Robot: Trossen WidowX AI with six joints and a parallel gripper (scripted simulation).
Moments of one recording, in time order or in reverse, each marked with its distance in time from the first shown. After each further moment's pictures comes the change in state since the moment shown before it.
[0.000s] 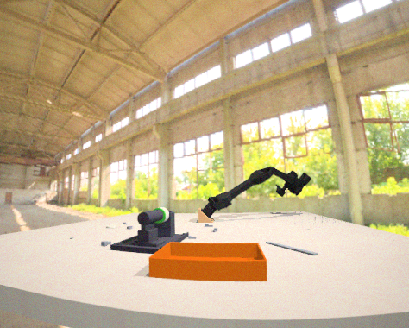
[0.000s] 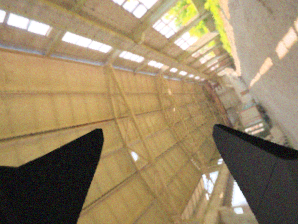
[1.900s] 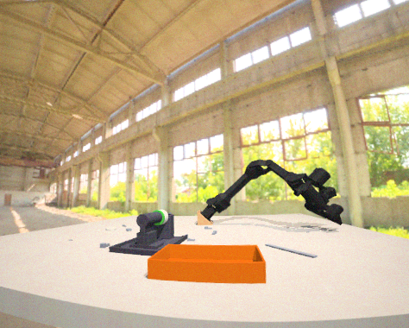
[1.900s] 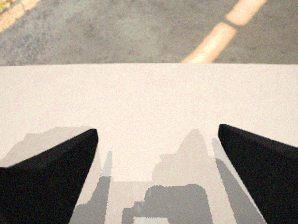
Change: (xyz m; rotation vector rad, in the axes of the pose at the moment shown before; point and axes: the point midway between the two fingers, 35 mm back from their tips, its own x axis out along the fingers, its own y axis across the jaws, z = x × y) arm -0.566 -0.104 -0.177 -0.985 -1.334 -1.438
